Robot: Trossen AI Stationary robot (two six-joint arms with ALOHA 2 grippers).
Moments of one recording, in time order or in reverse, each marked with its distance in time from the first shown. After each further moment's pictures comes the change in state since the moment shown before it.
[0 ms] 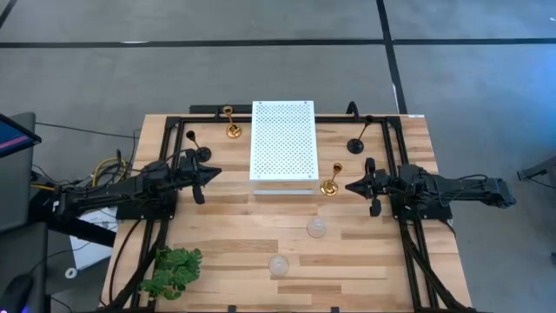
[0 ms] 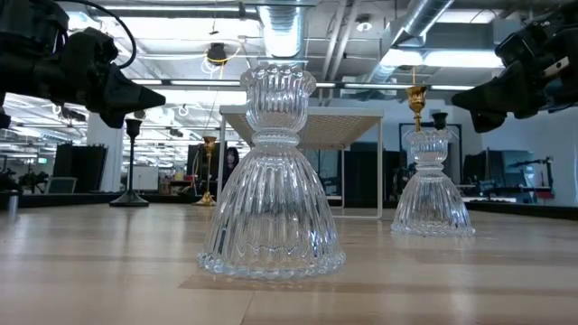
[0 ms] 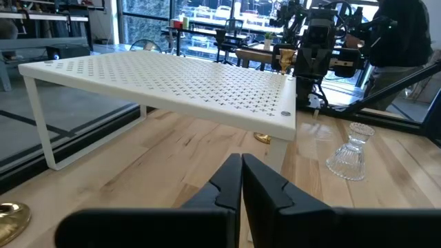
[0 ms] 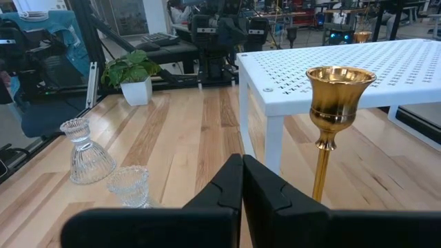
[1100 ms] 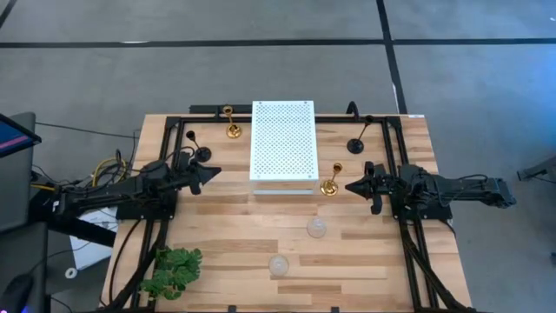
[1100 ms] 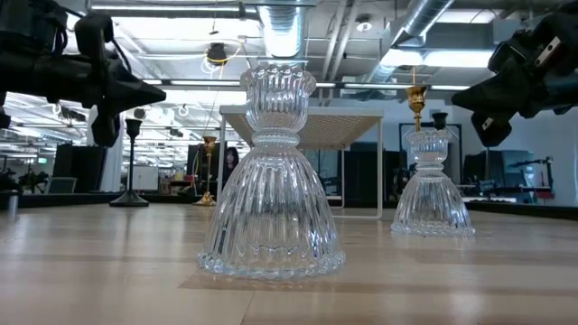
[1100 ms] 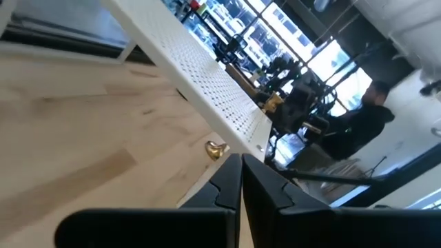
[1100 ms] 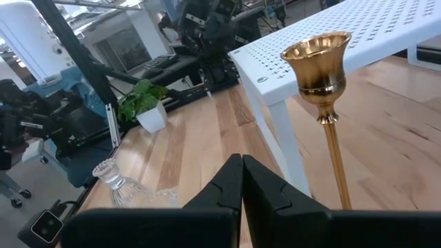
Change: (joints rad) left arm 0.000 0.000 0.000 0.026 0.000 -0.661; right arm 0.000 0.000 -0.001 0.008 0.000 0.333
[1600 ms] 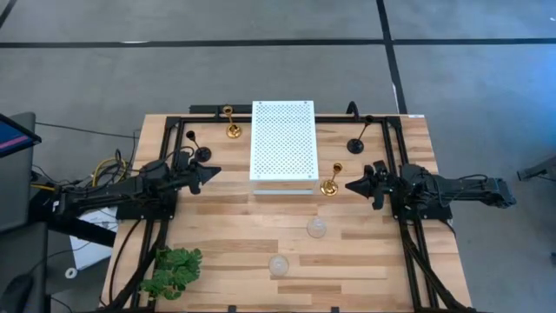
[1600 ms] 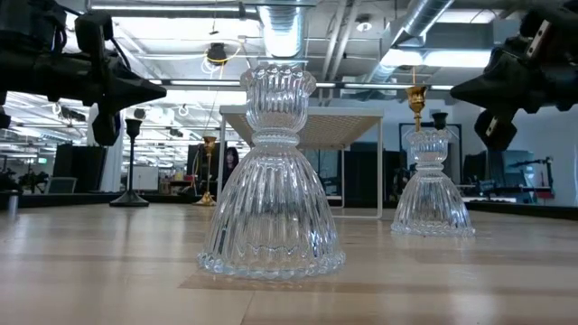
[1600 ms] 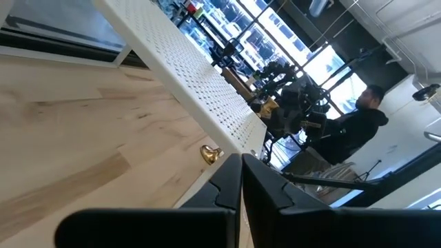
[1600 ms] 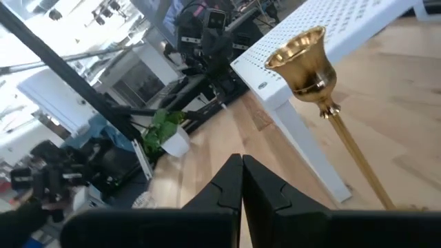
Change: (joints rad) left arm 0.000 0.000 0.000 0.019 0.000 -0.001; right arm -0.001 0.000 -0.002 0.043 0.004 0.284
